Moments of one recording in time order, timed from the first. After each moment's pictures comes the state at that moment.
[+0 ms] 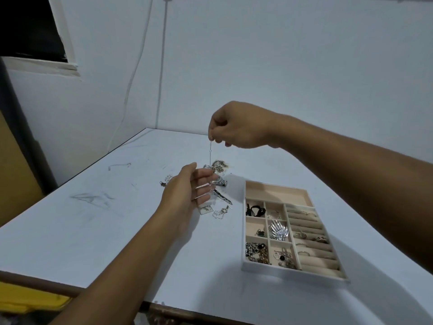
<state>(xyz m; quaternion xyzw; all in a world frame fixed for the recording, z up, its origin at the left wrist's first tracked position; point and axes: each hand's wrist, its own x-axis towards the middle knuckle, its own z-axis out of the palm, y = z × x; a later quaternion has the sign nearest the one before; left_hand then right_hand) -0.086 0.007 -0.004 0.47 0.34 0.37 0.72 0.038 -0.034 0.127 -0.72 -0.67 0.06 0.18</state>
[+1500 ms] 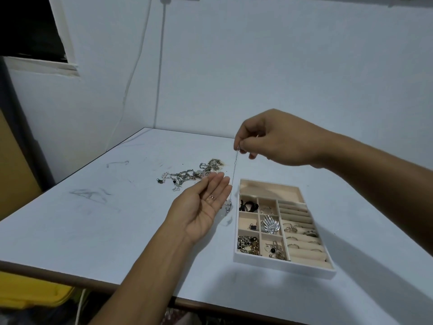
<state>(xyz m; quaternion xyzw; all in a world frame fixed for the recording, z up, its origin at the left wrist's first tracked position) -0.071 -0.025 -0.012 0.20 0.20 0.35 0.89 0.055 -0.112 0.125 -0.72 -0.65 0.08 0.24</state>
